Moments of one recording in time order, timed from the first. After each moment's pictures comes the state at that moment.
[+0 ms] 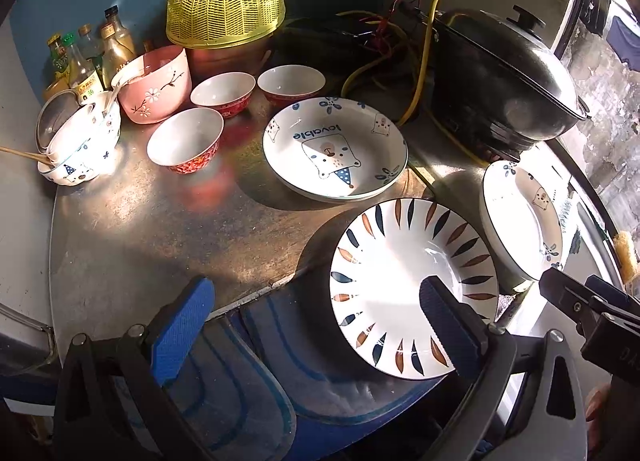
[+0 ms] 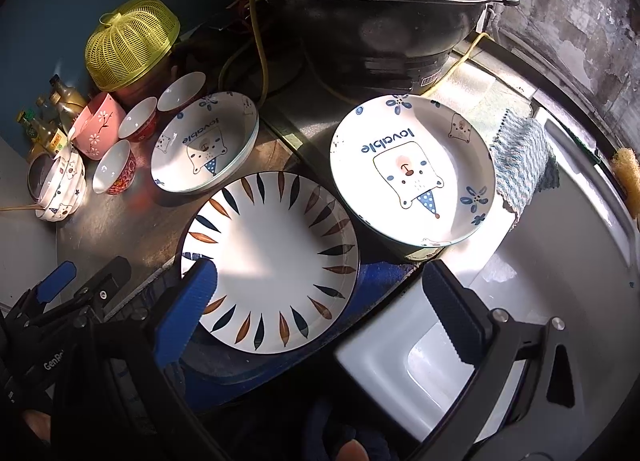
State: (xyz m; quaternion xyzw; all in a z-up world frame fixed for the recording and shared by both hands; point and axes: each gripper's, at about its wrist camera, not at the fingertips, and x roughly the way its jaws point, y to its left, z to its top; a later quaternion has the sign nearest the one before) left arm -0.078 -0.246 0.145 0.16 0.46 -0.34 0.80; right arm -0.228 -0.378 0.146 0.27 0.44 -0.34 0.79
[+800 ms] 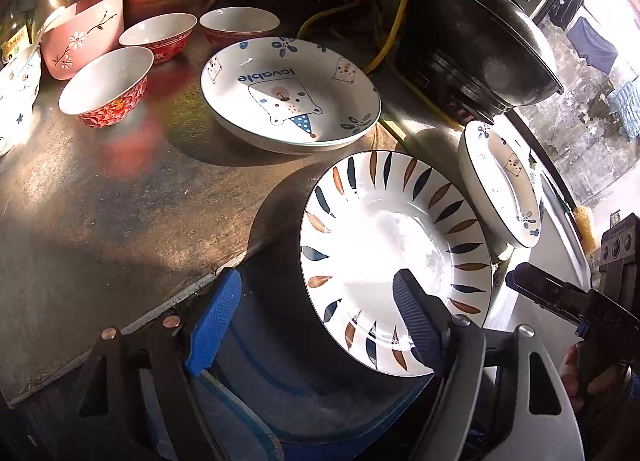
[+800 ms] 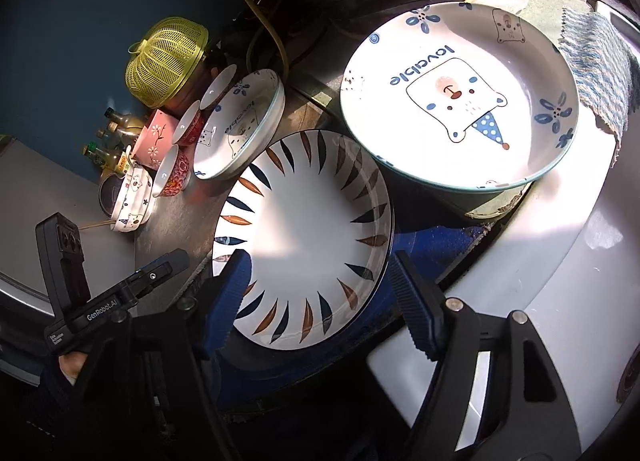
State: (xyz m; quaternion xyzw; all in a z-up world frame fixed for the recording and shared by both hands) left arm -0.053 -0.254 0.069 0.12 0.52 -0.45 0.72; right arm -0.267 -0.416 0.054 0.44 0.35 -0.18 0.81
